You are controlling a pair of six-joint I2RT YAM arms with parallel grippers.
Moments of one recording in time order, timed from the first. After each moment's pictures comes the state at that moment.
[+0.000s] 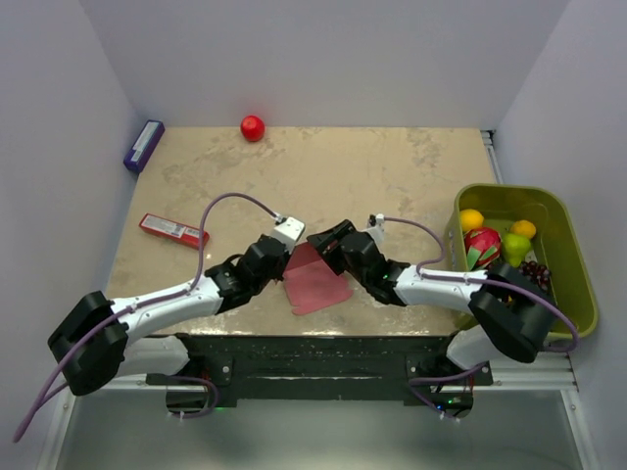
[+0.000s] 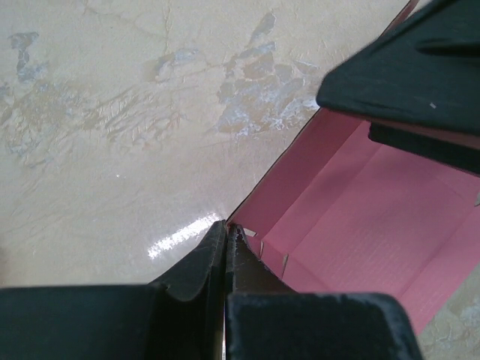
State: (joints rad) left arm -0.85 1.21 0.60 0.01 -0.40 -0.09; right arm 0.88 1.45 0.64 0.34 0.34 1.45
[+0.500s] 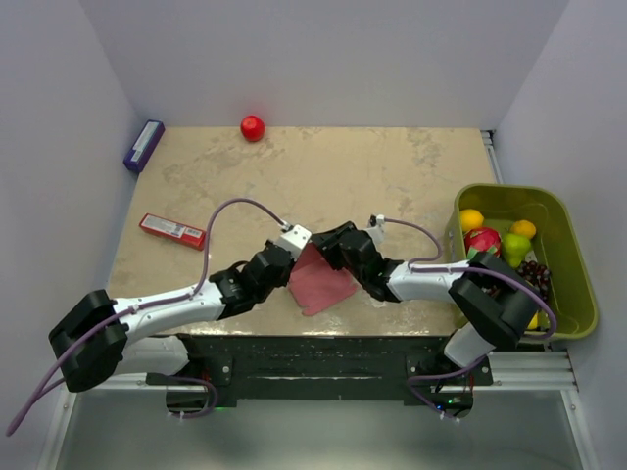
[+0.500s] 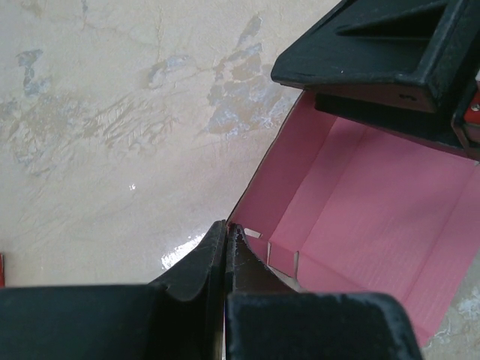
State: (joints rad) left arm -0.94 1.21 0.58 0.05 -0.49 -0.06; right arm 0.84 1.57 0.64 0.45 0.35 1.51
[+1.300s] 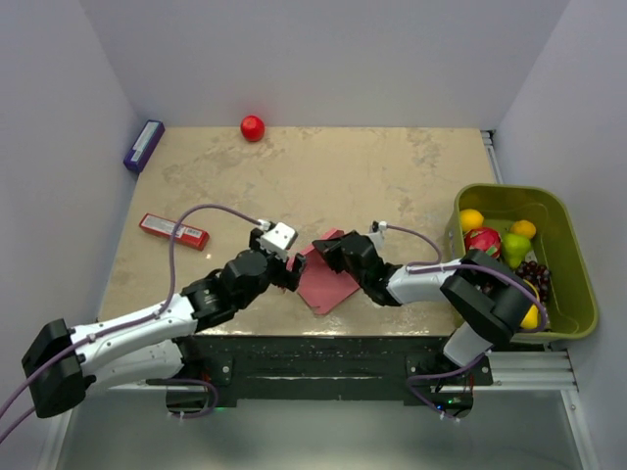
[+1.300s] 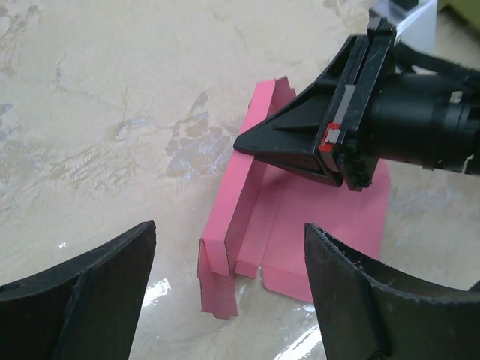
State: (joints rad) left arm -0.97 0.98 0.55 0.06 -0.38 -0.13; right arm 0.84 1.61 0.59 0.57 0.34 1.58
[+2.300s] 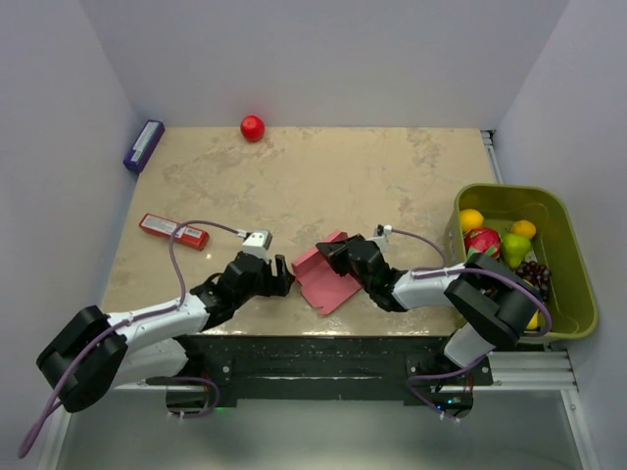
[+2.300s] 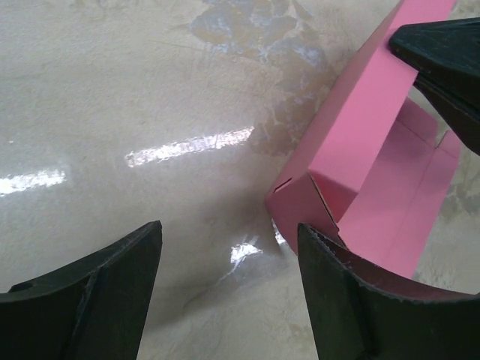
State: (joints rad) left arm -0.75 1.10 0.33 0.19 -0.19 -0.56; right arm 0.84 1.58 0.52 0.65 0.34 1.57
